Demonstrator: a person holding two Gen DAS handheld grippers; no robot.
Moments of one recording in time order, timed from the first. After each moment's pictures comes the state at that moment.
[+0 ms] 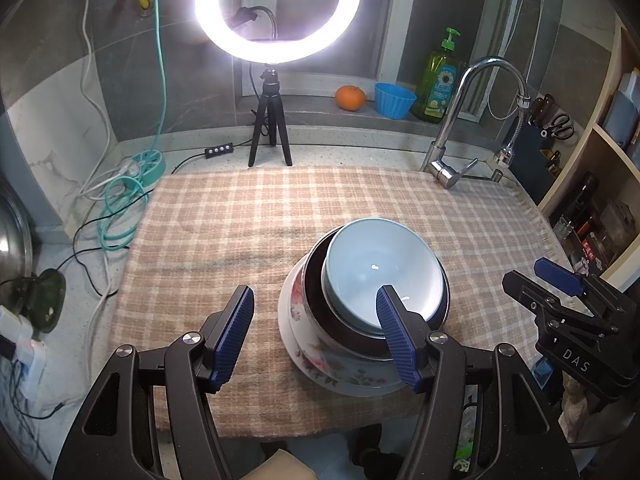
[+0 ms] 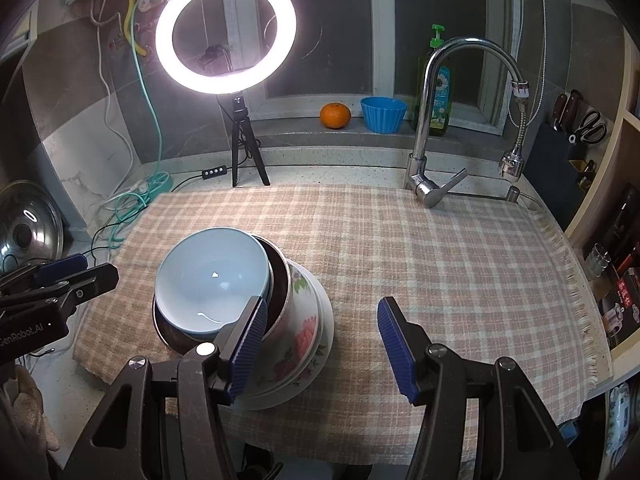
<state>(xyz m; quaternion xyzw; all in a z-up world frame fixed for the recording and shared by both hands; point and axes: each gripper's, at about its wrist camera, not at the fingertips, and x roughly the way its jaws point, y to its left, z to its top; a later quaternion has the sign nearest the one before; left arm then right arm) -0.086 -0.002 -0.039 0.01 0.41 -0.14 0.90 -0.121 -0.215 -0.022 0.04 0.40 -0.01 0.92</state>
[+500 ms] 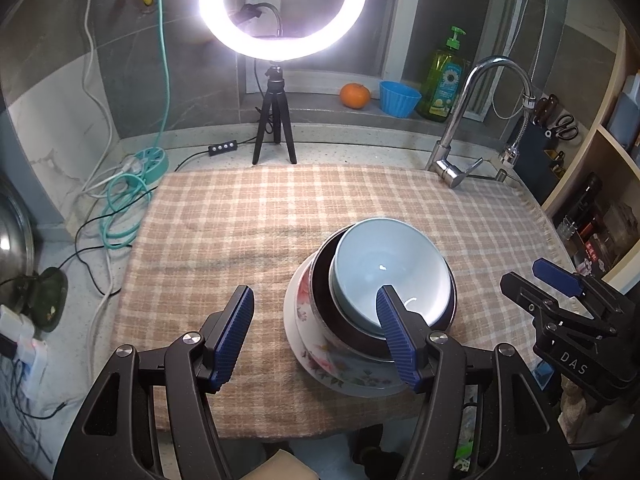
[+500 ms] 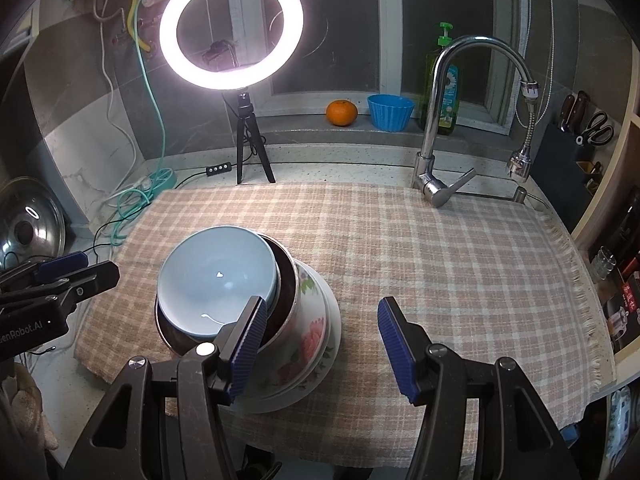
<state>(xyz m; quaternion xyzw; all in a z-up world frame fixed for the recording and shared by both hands) -0.083 0.001 -0.042 0.01 0.41 -0.14 0.90 -0.113 -0.210 -0.028 0.03 0.40 0.00 0.91</state>
